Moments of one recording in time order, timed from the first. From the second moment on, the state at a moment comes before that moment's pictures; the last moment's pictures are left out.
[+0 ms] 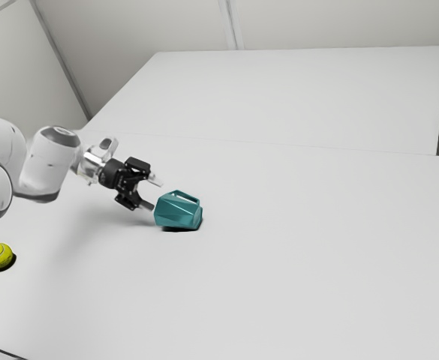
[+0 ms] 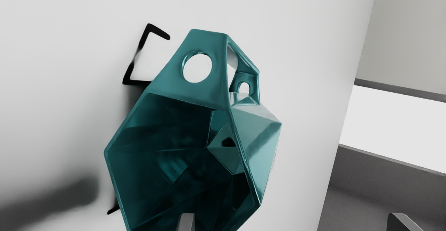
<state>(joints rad) 0.28 0.43 0.11 -1.84 -0.99 1.65 0.61</state>
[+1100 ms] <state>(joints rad) 0.26 0.42 0.09 -1.92 -1.11 1.72 0.74</state>
